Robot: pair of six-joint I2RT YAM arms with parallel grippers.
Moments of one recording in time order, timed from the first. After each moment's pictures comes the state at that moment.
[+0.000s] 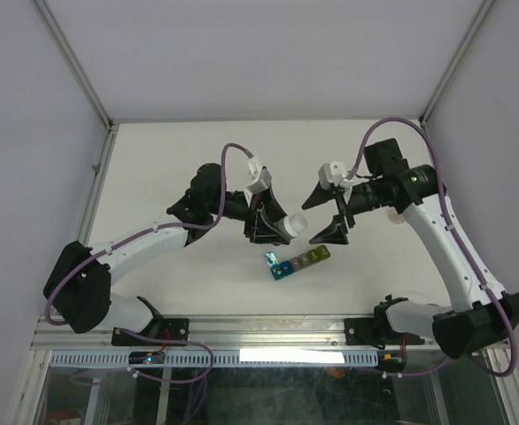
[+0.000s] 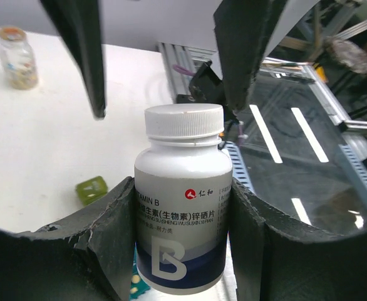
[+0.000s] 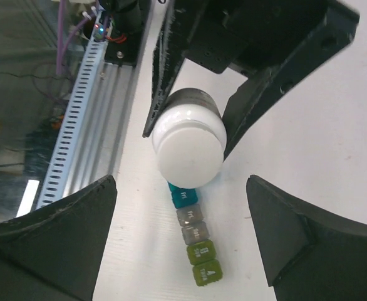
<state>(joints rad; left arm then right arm) -0.71 1.42 0.91 0.44 1.10 -0.26 0.35 1.18 1.33 -1.19 -1.14 -1.06</state>
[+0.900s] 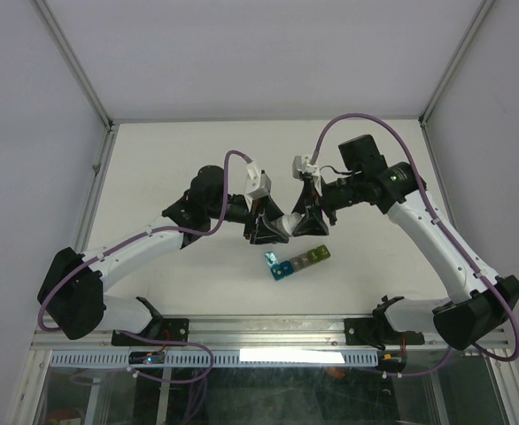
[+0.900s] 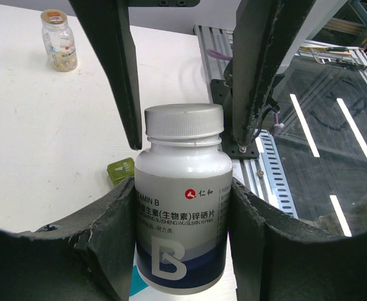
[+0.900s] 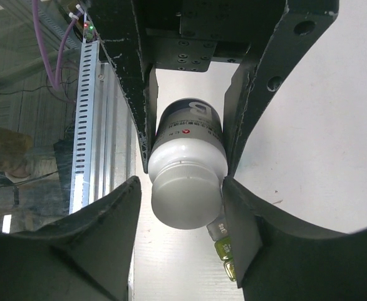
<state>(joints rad) -0.73 1.34 0.91 0.24 0.95 -0.05 0.51 1.28 1.37 -1.03 -0.94 -0.63</state>
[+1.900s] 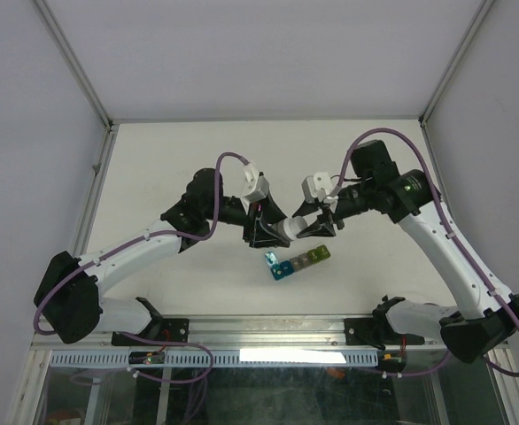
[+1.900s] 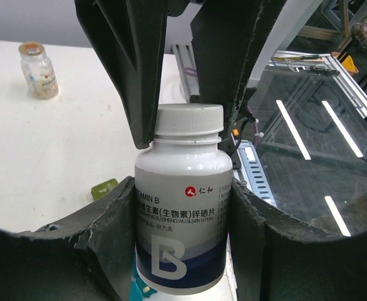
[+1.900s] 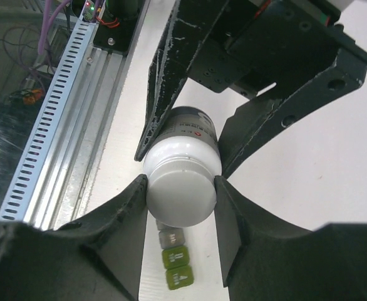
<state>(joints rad) -0.74 1.32 0.89 0.33 1.00 -0.10 0.52 1.20 1.38 -1.09 -1.00 -0.98</state>
